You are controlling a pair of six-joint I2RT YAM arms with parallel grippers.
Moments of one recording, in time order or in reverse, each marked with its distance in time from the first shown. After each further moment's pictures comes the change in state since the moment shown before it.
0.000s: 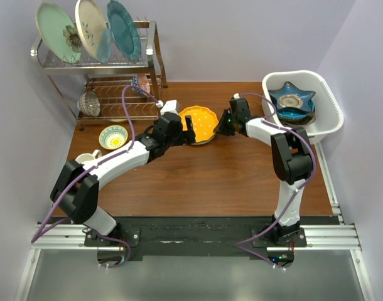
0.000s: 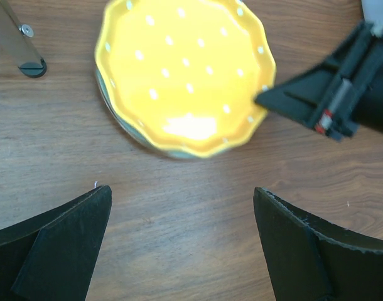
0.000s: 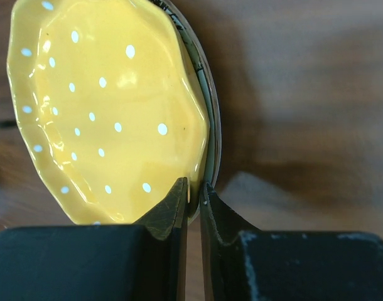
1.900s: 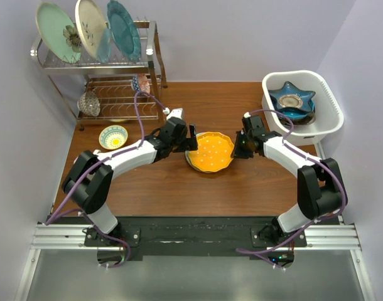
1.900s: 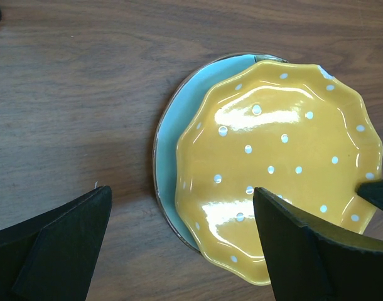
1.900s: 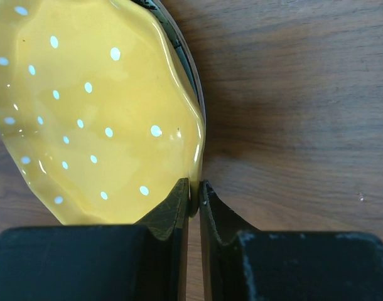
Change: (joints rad) left arm 0.000 0.118 -0.016 0.018 0.074 -0.008; right arm 0.003 -0.436 -0.341 -0.283 0.072 -0.150
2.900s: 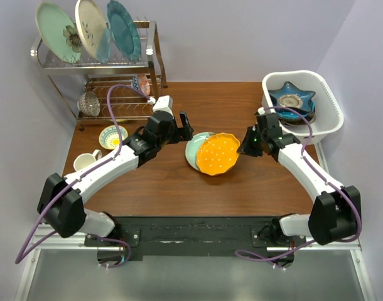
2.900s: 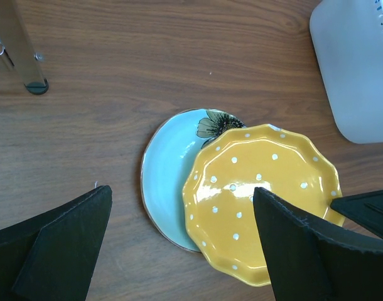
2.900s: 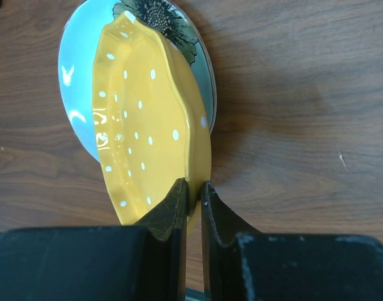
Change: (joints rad) left arm 0.000 -0.262 0.000 -0.040 -0.060 0.000; right arm -0.064 -0.233 0.000 -0.112 -0.049 0.036
